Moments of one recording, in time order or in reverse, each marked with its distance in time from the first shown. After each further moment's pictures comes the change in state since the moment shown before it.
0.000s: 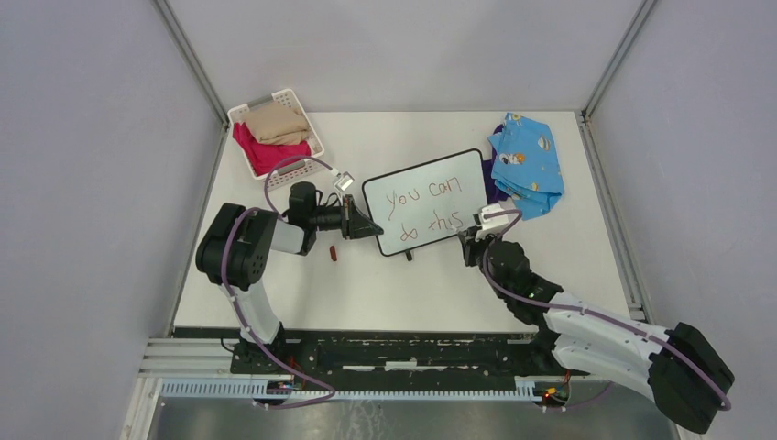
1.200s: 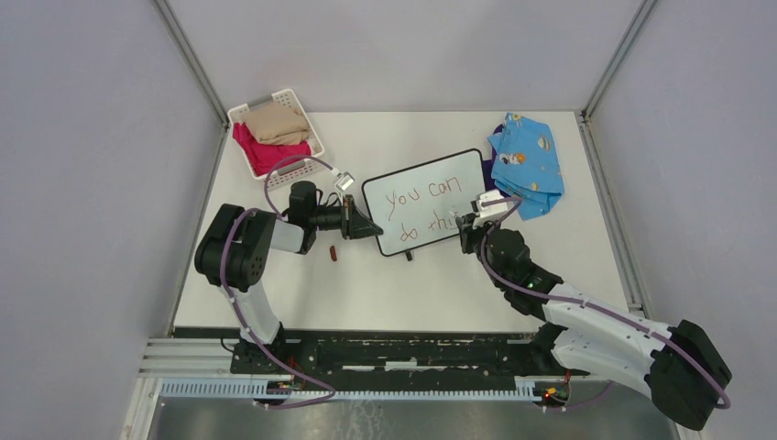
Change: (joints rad) left arm 0.000 -0.012 0.011 -0.058 0.000 0.028; right arm -0.012 0.001 0.114 -0.033 0.000 -0.050
